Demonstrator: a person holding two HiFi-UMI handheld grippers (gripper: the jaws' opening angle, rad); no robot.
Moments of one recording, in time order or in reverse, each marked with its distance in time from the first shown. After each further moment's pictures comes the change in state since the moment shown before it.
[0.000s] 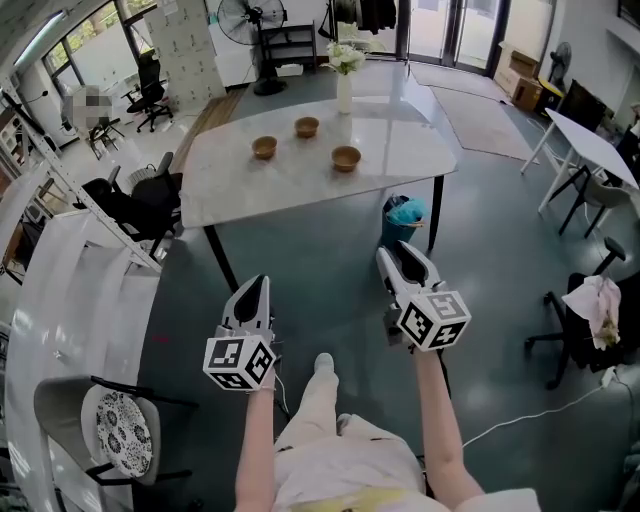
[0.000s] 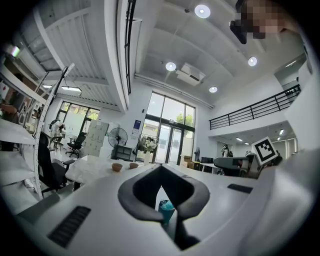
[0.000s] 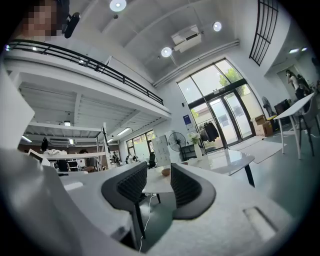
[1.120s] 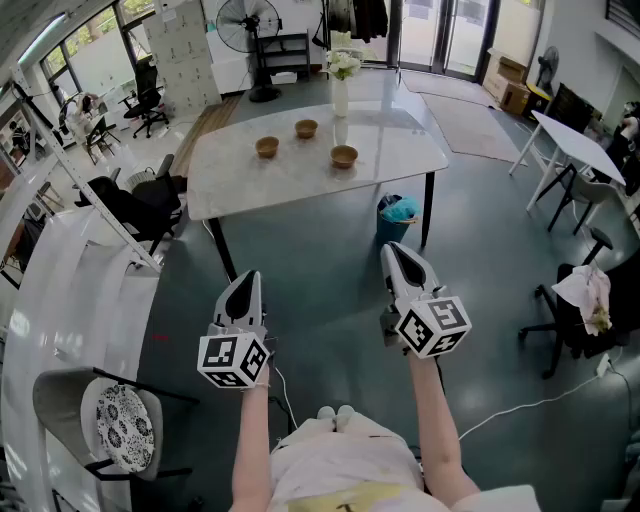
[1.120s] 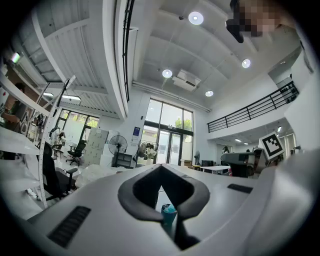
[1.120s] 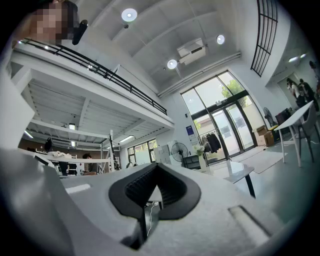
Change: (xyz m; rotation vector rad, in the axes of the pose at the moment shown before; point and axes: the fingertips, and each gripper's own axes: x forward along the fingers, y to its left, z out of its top) left arm -0.083 0.003 0.032 0.045 -0.066 0.000; right arm -0.067 0.083 0.026 -0.045 -0.115 0.013
